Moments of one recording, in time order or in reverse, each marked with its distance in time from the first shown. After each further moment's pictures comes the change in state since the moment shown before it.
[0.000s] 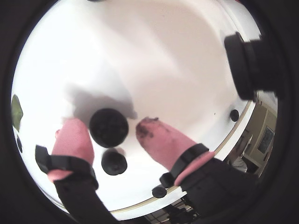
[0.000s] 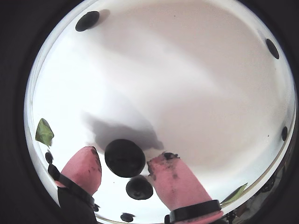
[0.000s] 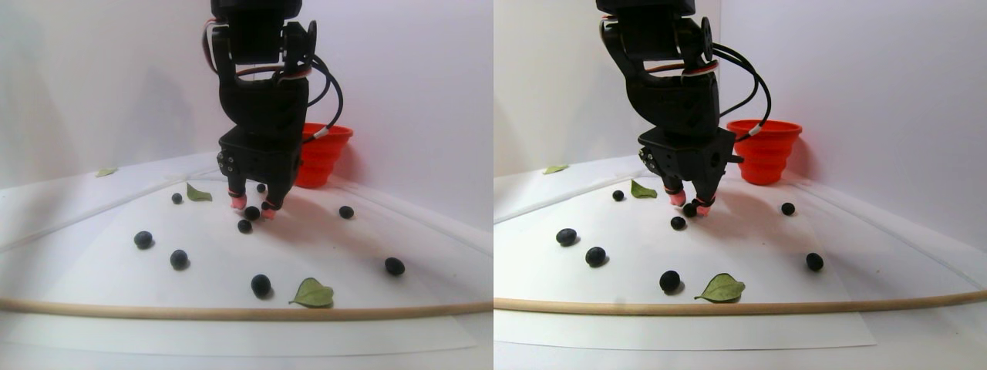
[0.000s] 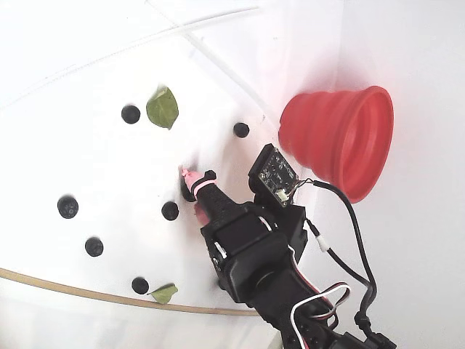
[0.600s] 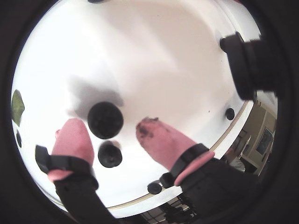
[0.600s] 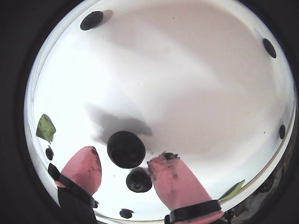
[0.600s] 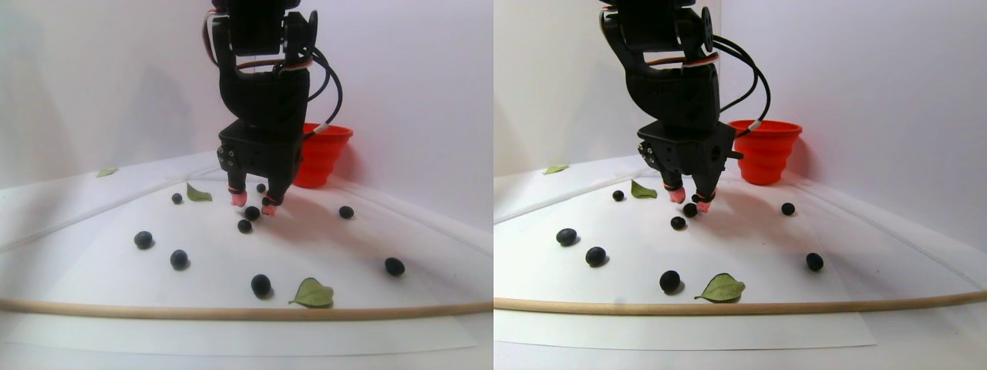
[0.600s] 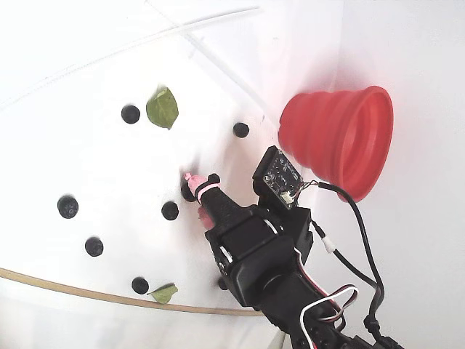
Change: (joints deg) arm 0.2 2.8 1.2 2.1 -1.1
